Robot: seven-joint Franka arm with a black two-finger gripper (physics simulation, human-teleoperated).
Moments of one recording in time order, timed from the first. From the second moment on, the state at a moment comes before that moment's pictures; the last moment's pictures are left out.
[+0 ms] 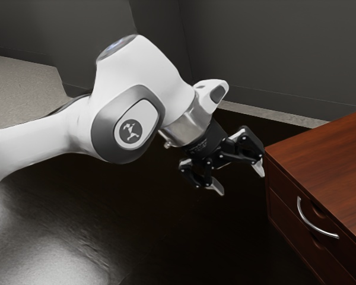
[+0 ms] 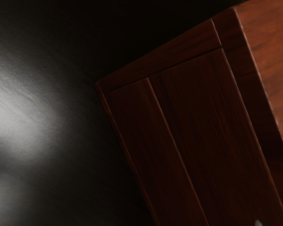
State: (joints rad) arm -0.25 -0.08 0.00 -1.85 -0.29 2.15 -0.72
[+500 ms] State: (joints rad) arm -0.34 -0.10 -0.08 -1.97 -0.29 2.34 -1.07
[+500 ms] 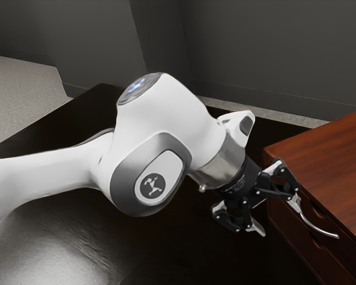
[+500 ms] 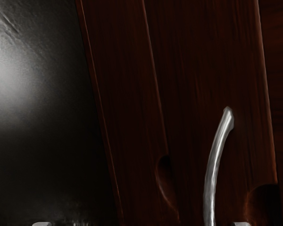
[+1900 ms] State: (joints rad) arm -0.35 -0.02 -0.10 -1.98 -0.19 2.49 -1.41
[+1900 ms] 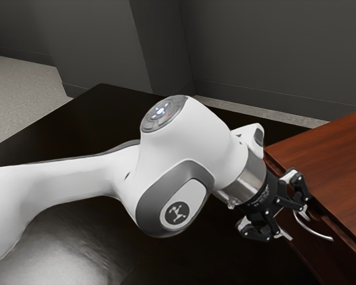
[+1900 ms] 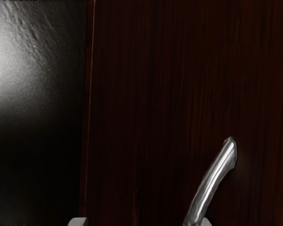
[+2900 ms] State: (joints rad) arm -0.27 -0.25 -0.17 -2.15 -0.20 2.35 -1.43
